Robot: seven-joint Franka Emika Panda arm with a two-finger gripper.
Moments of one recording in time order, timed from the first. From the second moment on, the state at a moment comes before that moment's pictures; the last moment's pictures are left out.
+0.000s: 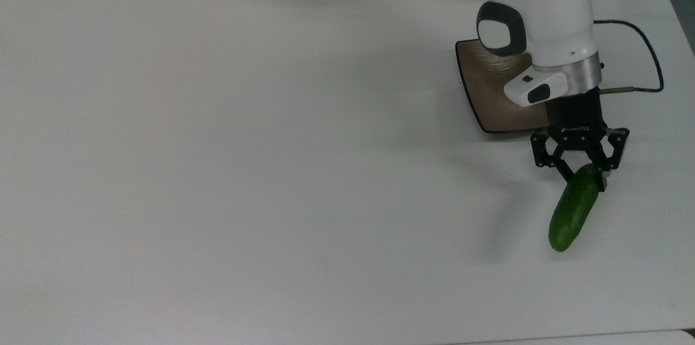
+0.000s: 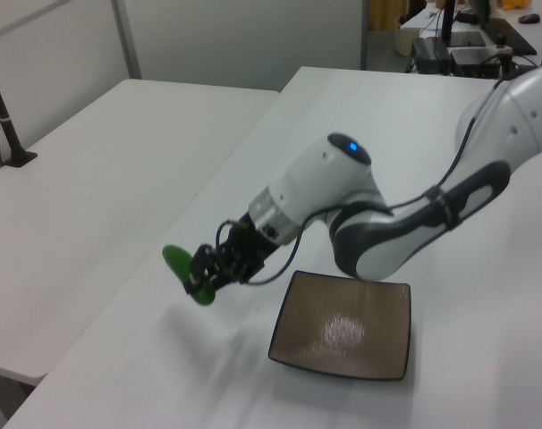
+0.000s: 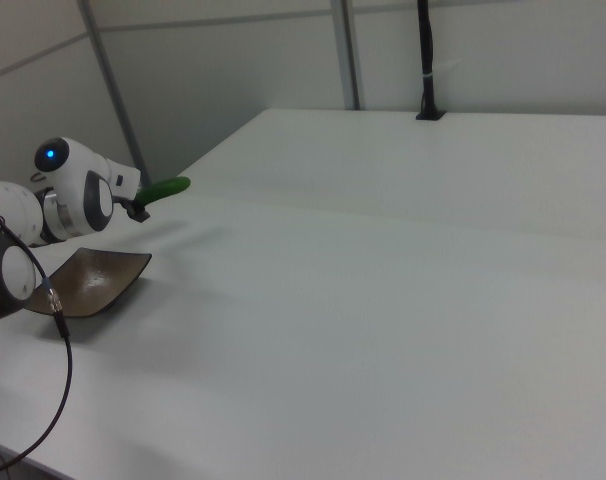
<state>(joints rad) 0.71 0.88 -0.13 -1.18 0.00 2.87 1.17</state>
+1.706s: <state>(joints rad) 0.67 0.31 0.10 -1.81 -0.06 2.30 0.99</state>
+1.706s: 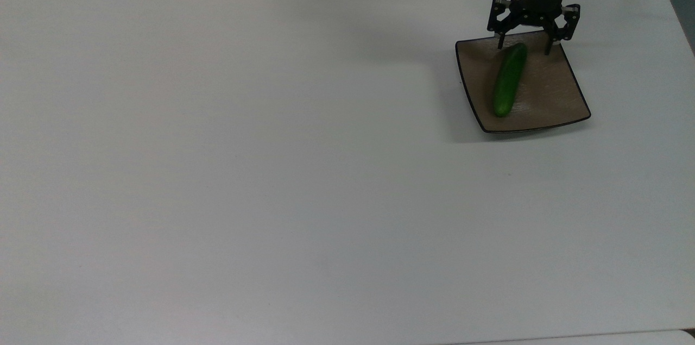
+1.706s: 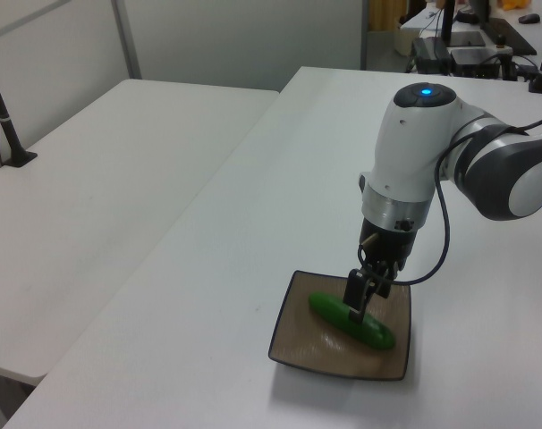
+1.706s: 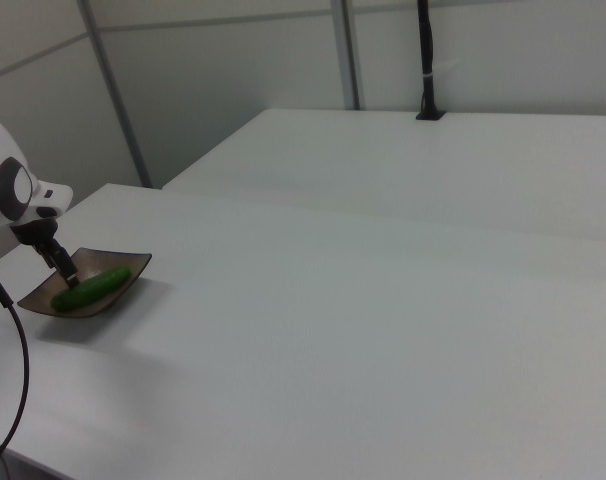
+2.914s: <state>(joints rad) 0.33 0.10 0.10 -1.80 -0.07 1.89 0.27</state>
